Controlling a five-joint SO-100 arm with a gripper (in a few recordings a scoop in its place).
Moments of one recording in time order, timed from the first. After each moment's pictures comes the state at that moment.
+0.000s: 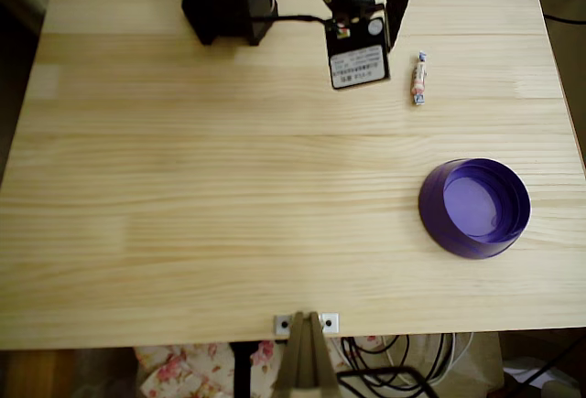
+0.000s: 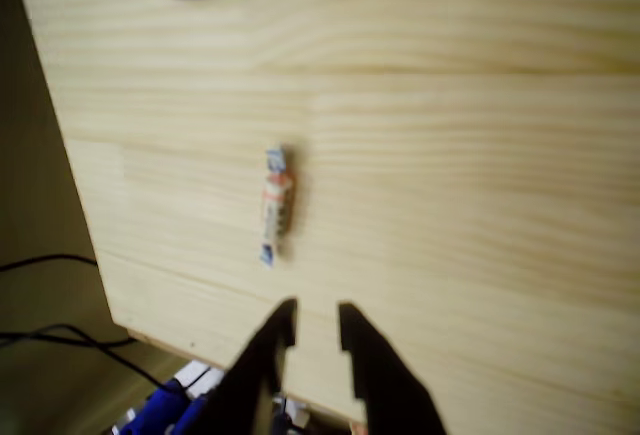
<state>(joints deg) -57.6 136.7 132.0 65.4 67.0</state>
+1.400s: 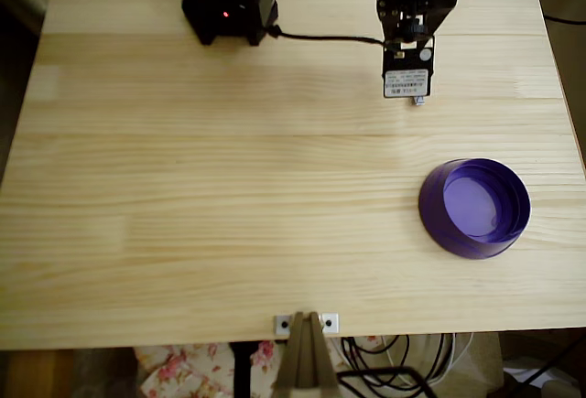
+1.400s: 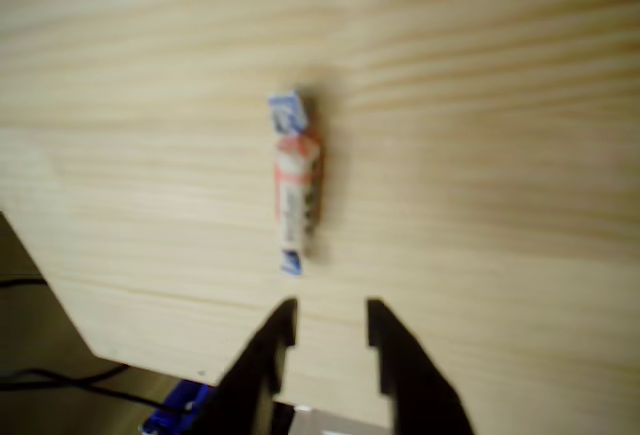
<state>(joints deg) -69.7 106.3 120.6 54.8 83.2</state>
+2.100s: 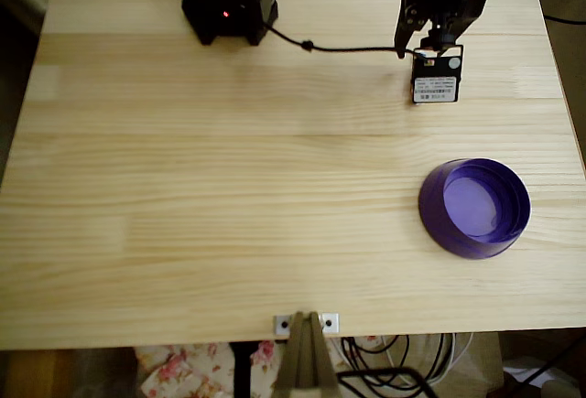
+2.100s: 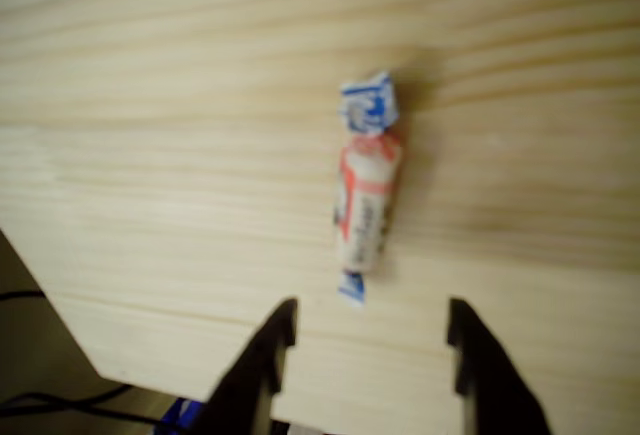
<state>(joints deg) -72.7 90.4 107.8 53.6 85.6</state>
